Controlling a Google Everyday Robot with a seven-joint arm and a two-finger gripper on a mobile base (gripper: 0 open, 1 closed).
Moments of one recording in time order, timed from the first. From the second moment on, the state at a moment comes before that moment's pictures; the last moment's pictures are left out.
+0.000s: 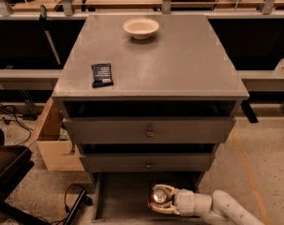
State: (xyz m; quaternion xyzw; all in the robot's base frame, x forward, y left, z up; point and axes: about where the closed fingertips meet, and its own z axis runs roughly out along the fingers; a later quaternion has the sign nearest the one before) arm 0.441 -0.068 0.396 -0.46 0.52 0.45 0.57
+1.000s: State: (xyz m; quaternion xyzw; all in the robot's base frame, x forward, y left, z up) arm 0.473 -0.034 0.286 -0.52 0.51 0.47 0.50
